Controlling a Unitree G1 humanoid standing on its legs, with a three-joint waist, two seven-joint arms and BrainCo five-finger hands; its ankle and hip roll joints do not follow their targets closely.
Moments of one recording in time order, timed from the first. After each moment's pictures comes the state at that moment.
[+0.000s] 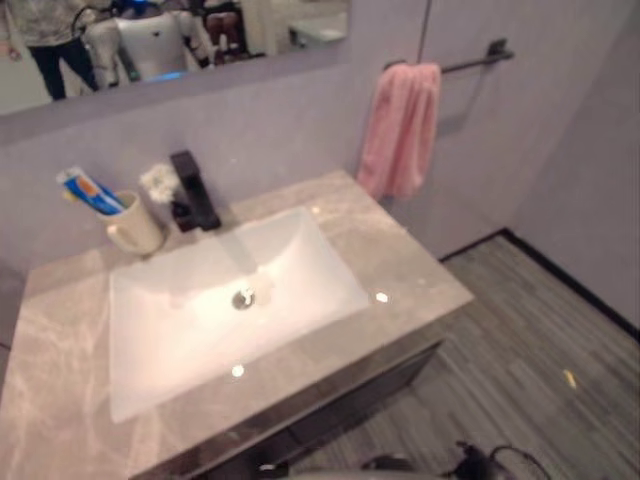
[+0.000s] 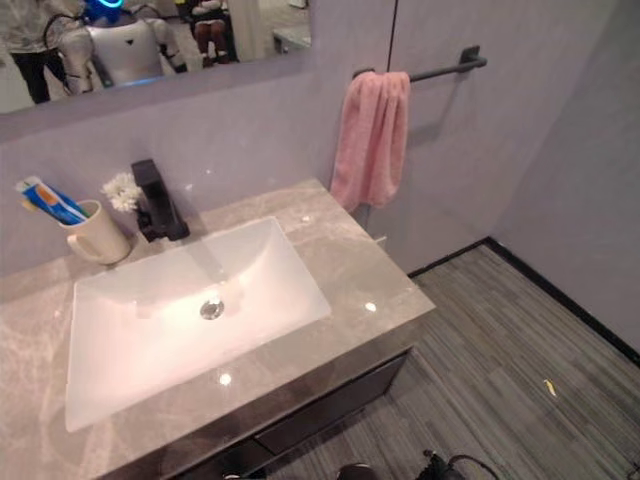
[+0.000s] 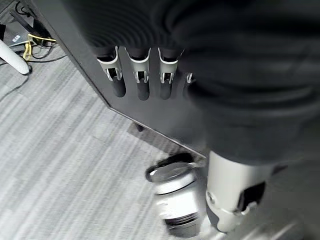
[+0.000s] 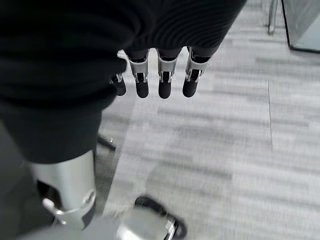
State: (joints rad) left arm -0.02 0.27 -0.34 1.34 0.25 -0.02 0.13; right arm -0.05 -0.38 0.29 1.30 -0.22 -0.04 -0.16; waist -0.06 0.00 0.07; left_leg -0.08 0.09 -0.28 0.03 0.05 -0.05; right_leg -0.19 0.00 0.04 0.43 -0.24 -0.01
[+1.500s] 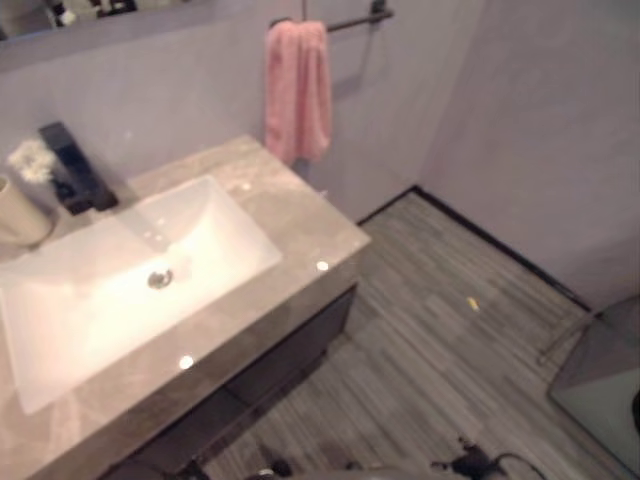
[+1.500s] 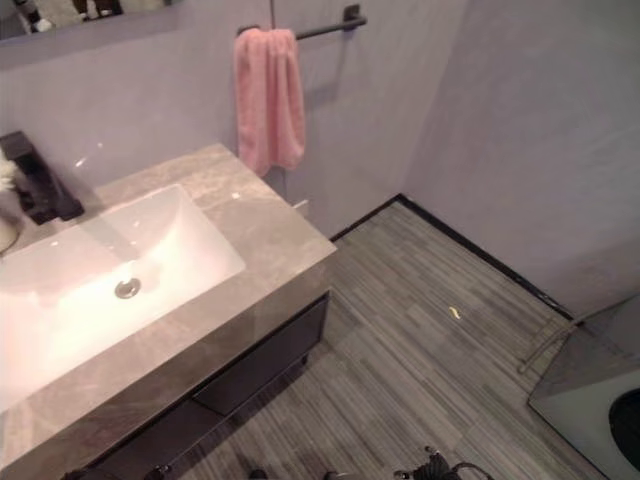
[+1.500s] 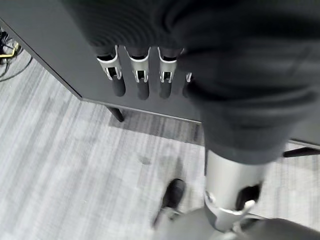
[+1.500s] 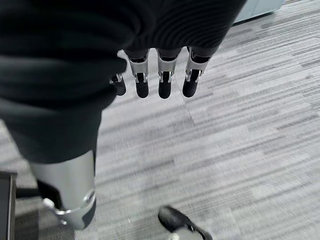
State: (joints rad) left arm -0.01 0.29 -0.30 1.34 0.28 -0.02 0.15; right arm 0.02 -0.32 0.24 1.23 -0.11 -0.05 -0.16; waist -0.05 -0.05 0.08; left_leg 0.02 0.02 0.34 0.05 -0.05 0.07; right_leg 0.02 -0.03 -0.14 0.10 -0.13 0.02
